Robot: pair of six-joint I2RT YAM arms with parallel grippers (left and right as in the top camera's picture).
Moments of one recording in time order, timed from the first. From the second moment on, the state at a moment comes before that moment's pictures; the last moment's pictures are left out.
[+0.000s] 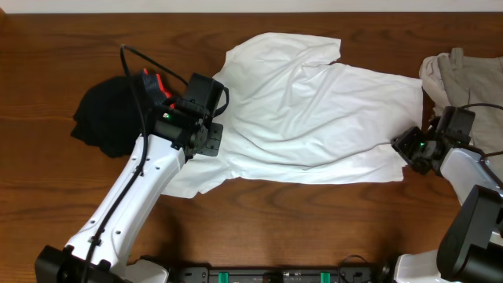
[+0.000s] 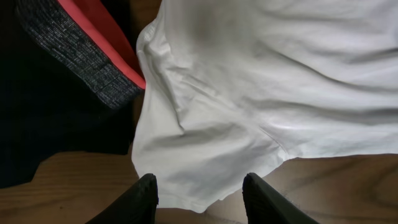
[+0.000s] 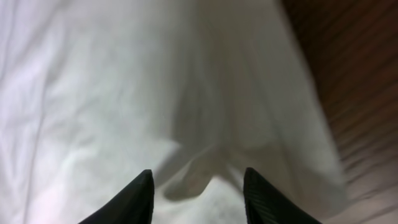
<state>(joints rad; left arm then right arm) -0.39 1.46 1.24 -1.04 -0.17 -0.16 -0.36 1.63 0.79 -0.35 -0.30 0.49</state>
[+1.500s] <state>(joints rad) -0.39 1.46 1.24 -1.02 -0.17 -0.15 -0.49 1.25 0.83 -1.14 -0.28 0.25</state>
